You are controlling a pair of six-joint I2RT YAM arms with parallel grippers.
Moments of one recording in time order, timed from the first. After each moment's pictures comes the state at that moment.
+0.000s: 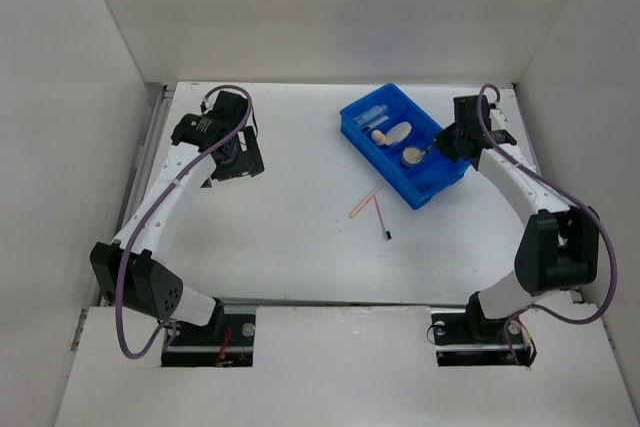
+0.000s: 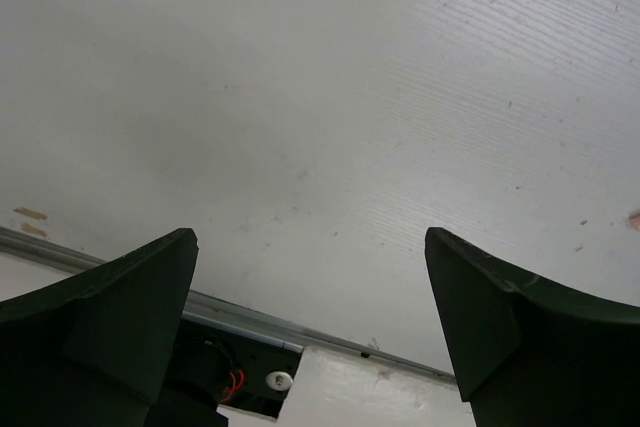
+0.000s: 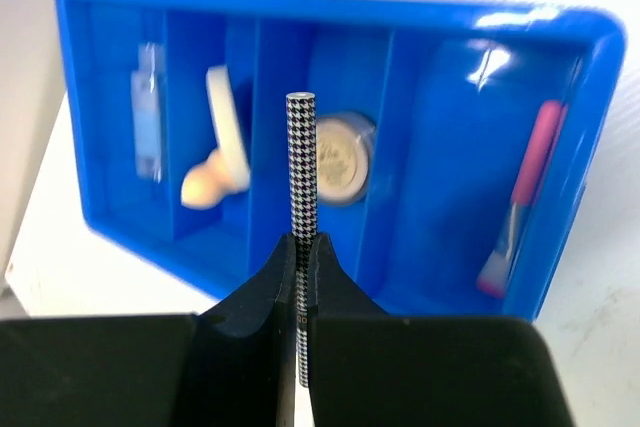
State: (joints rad) left arm -0.33 1.43 1.49 -1.23 -0.33 -0.56; right arm 0.15 1.53 1.21 -0.46 0.20 1.04
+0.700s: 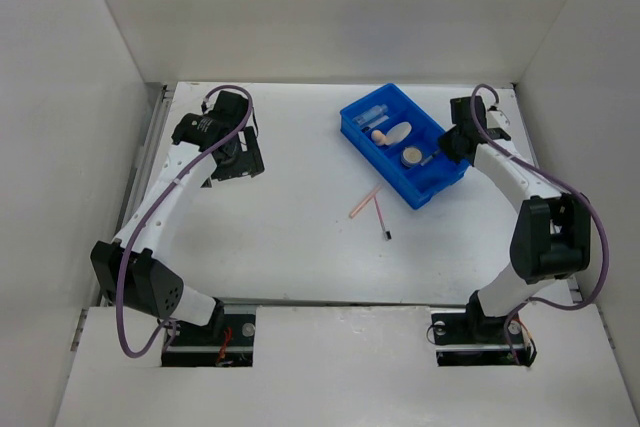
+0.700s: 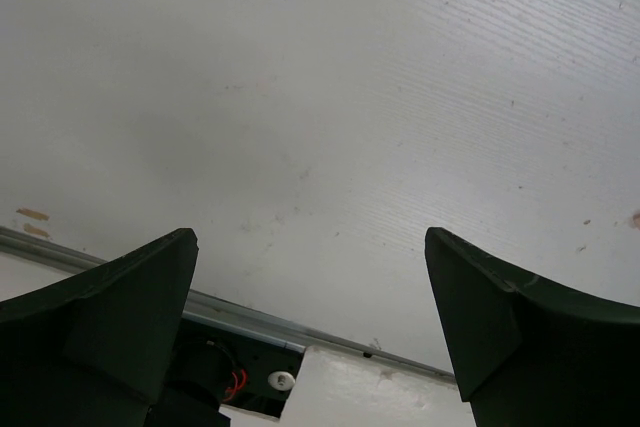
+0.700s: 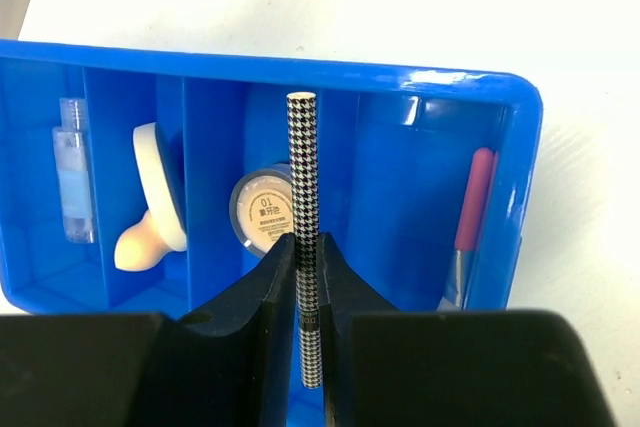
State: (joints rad) left arm -0.33 1.43 1.49 -1.23 -0.33 -0.55; right arm 0.12 1.62 1.23 -0.46 0.31 1.01
